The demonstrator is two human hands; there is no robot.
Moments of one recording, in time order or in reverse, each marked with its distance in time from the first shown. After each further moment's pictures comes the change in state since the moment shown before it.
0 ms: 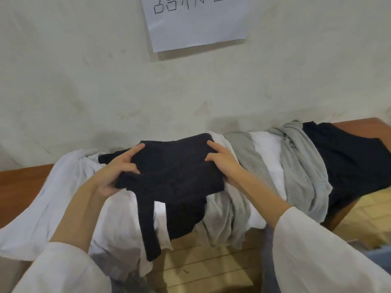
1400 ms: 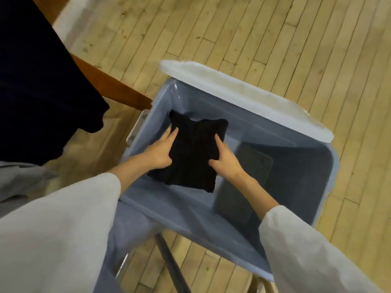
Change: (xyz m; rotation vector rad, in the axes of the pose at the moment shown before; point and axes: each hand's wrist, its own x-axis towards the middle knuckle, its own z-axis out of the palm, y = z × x) left_hand 0.139 -0.369 0.649 1.638 -1.040 0.057; right_hand -0.275 0.476 -0.405 0.026 0.625 0.553
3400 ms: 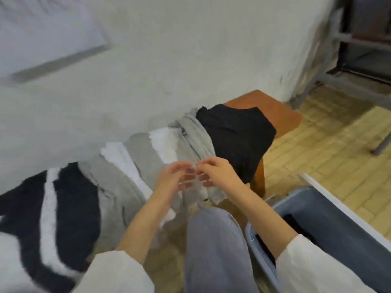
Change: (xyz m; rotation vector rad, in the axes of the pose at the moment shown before) left_hand -0.387 -0.129 -0.098 -1.487 1.022 -0.025; right_hand -0.206 -0.377 0.185 0.127 -0.324 -0.509
